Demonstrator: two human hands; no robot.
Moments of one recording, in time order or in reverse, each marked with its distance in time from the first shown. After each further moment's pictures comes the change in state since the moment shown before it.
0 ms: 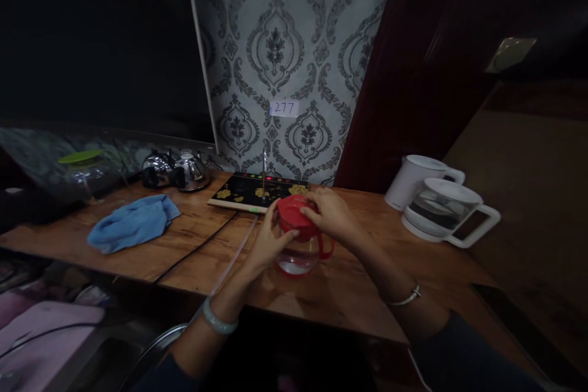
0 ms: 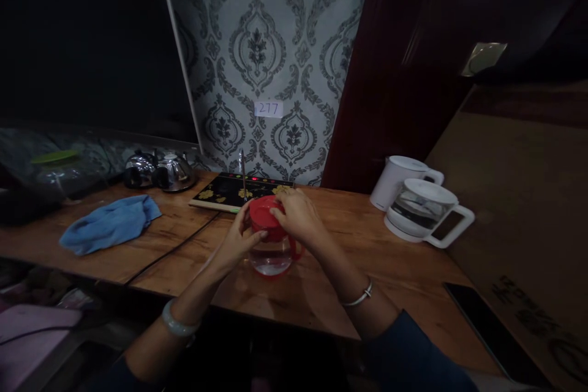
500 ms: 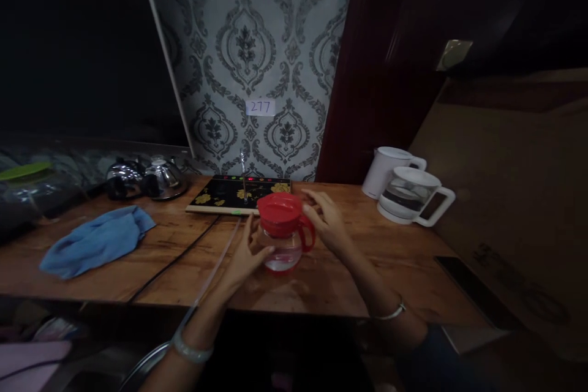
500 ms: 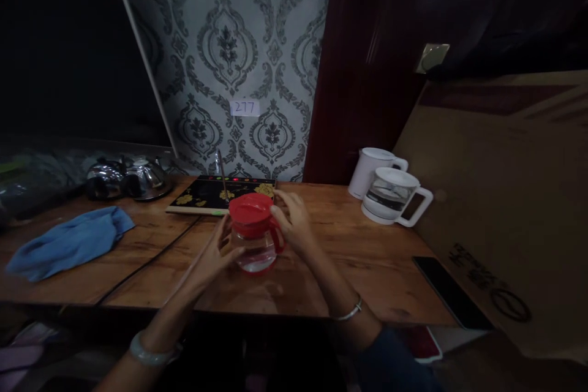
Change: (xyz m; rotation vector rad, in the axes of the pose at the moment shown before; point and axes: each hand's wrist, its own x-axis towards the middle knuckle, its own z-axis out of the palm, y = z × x) left_hand -0.027 -0.016 -0.016 0.075 -0.032 -0.155; right_hand -0.042 0.025 0.030 0.604 0.416 0.094
